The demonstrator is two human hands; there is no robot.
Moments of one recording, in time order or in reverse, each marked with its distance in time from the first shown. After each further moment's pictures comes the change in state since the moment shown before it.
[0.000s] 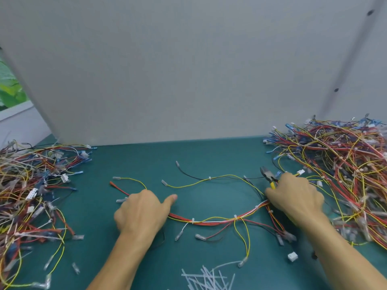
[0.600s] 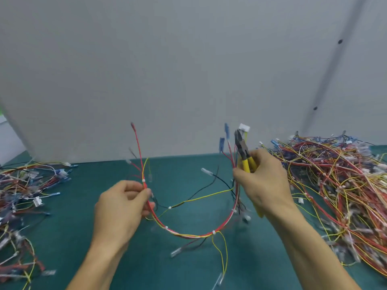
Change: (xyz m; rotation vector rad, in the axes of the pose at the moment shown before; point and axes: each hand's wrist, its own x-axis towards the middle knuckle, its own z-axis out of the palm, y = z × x) left_hand 0.019 0.006 -0.030 -1.171 0.016 0.077; right_hand -0.013 -0.057 -0.061 0.782 0.179 -0.241
